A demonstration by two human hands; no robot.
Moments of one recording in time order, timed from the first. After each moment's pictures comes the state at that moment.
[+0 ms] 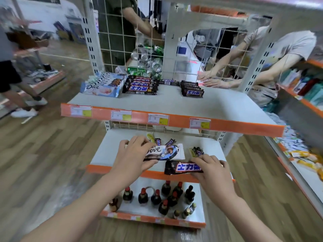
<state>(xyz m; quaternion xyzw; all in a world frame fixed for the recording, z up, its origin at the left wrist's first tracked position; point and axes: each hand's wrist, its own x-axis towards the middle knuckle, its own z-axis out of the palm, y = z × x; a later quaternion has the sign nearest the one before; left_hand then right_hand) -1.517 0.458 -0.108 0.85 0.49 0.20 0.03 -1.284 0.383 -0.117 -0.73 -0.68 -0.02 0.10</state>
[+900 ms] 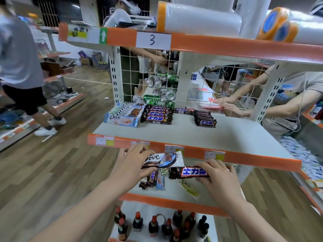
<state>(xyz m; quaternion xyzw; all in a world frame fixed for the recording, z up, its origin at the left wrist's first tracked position) -1.570 0.488 -0.042 0.84 0.50 0.20 0.01 -1.313 0.429 -0.048 -0.69 -0.71 -0.07 0.12</state>
